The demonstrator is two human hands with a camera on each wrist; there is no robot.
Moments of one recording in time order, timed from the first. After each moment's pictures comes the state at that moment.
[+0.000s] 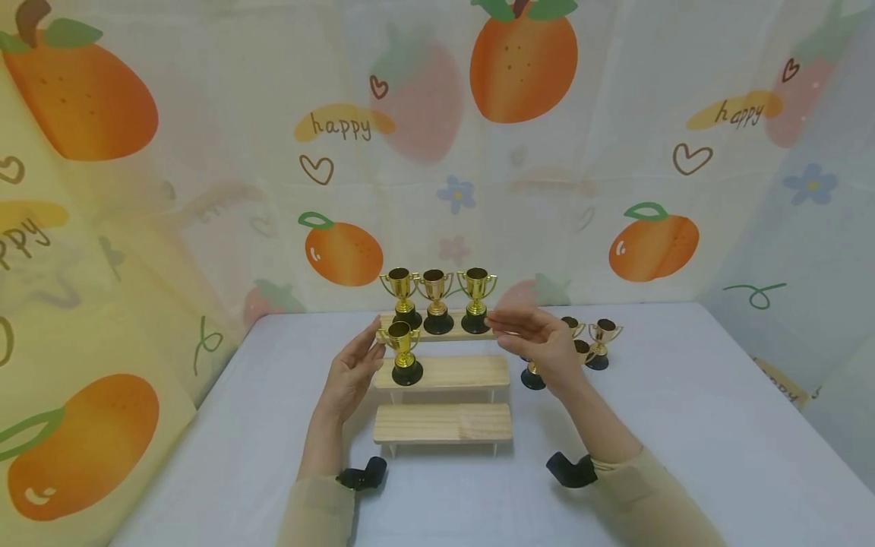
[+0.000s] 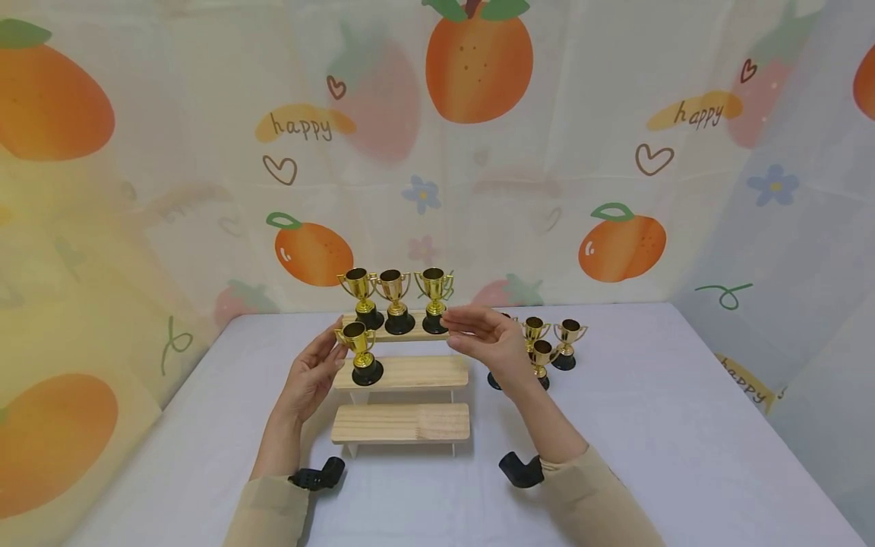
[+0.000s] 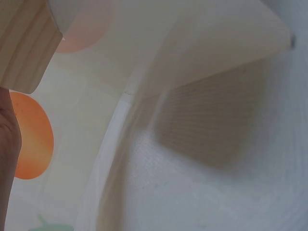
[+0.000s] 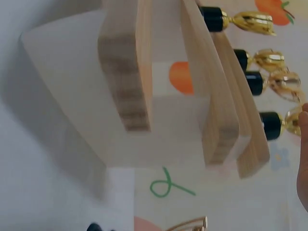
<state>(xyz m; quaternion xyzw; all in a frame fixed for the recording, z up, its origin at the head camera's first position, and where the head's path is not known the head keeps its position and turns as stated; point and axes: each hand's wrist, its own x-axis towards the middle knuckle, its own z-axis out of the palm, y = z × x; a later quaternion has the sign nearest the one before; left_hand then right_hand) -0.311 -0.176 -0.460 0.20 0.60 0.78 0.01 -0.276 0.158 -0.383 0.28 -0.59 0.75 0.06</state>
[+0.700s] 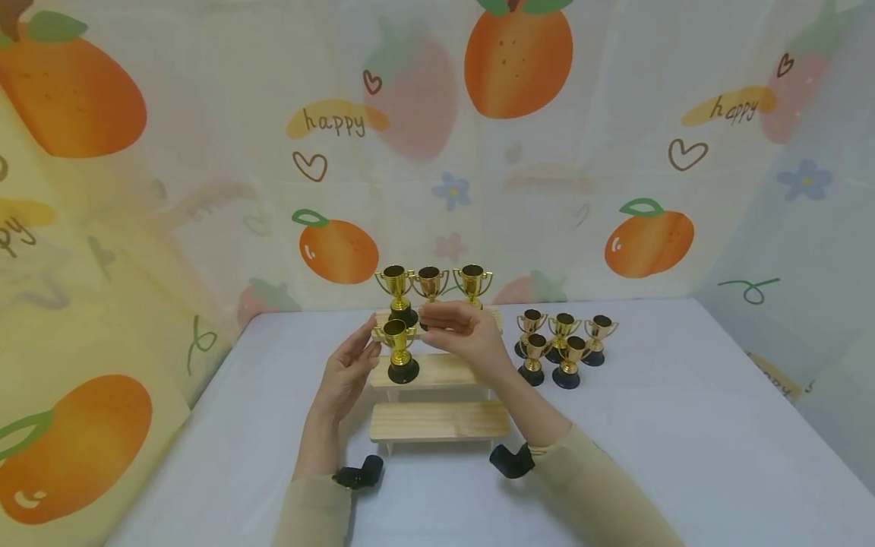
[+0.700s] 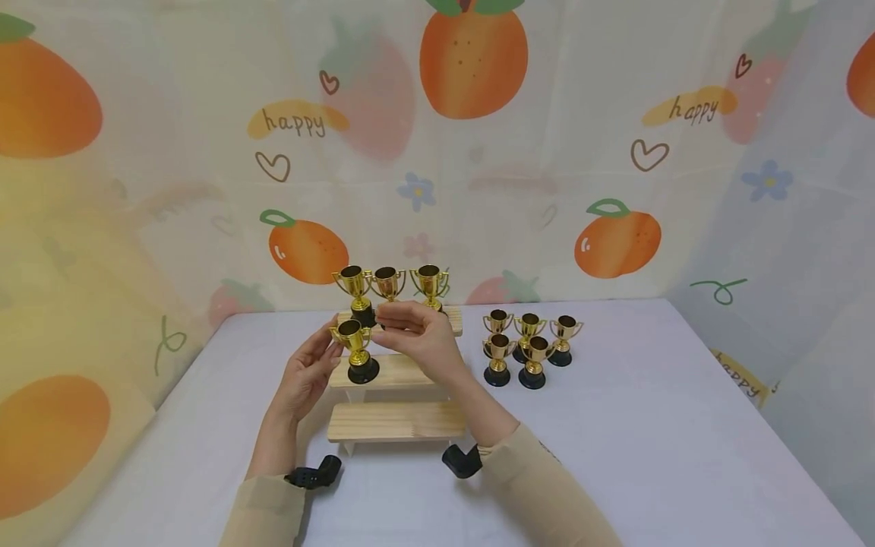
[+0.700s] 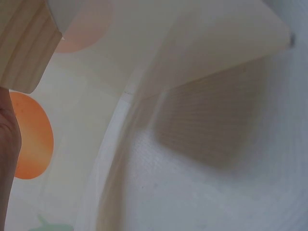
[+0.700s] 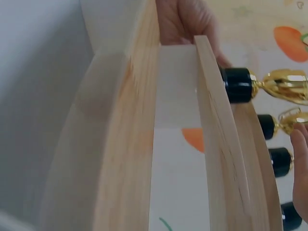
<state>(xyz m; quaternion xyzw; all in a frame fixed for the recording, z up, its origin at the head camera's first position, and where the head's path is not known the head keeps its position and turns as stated) -0.312 -0.177 -0.463 0.21 0.59 0.78 0.00 -0.285 0.076 -0.372 0.25 -0.64 0.72 0.01</state>
